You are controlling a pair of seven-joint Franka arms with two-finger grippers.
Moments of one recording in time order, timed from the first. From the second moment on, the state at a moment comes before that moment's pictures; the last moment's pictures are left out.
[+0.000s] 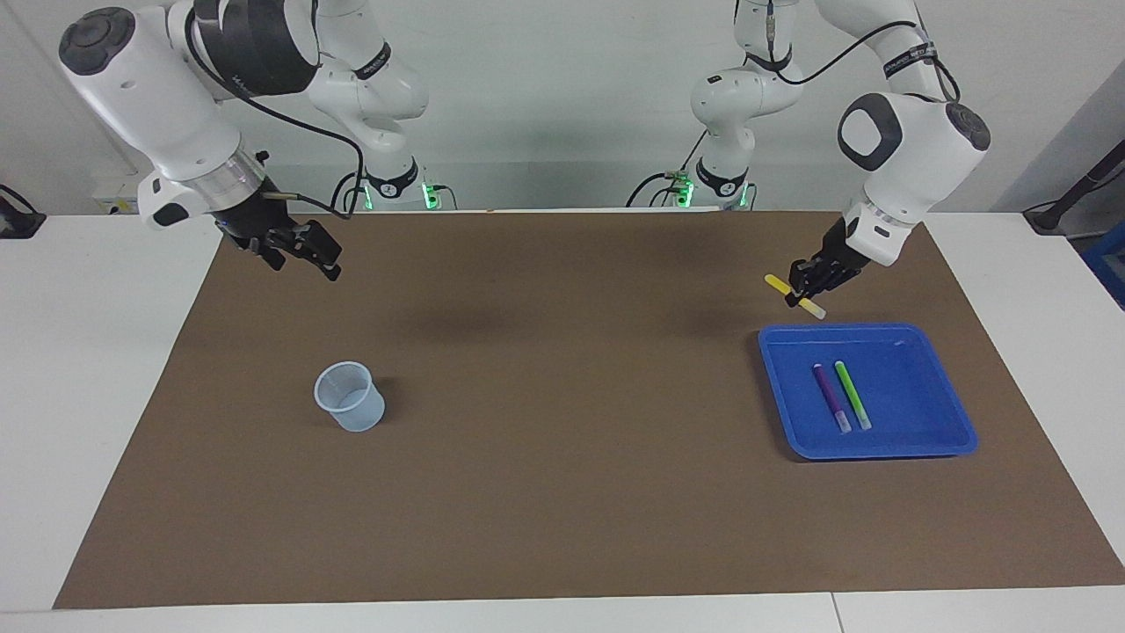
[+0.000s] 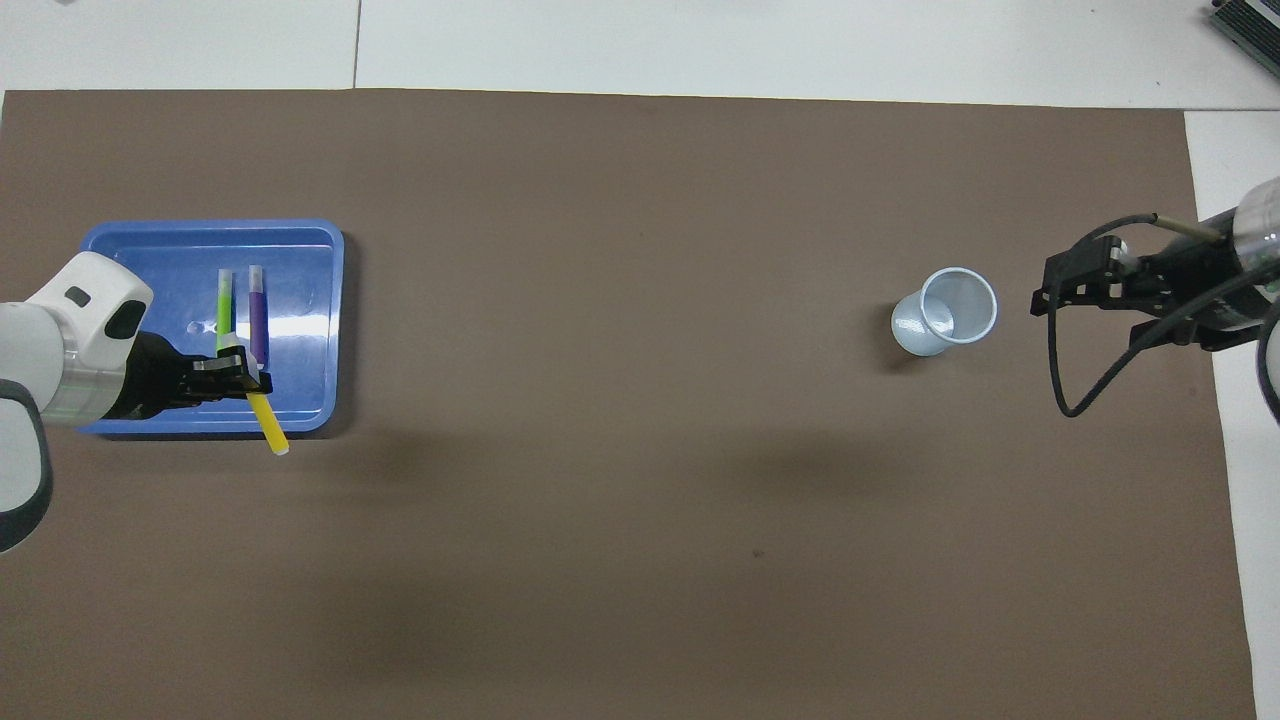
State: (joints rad) left arm 0.25 -0.10 -0.24 -2.15 -0.30 2.07 -0.01; right arm -0.13 0.05 0.13 -1.58 0.08 1.59 0.29
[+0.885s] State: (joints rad) left arm 0.40 0.18 -0.24 -1.89 0.03 2.04 0.14; right arm -0.17 -0.03 0.13 -1.58 0.05 1.56 0.09
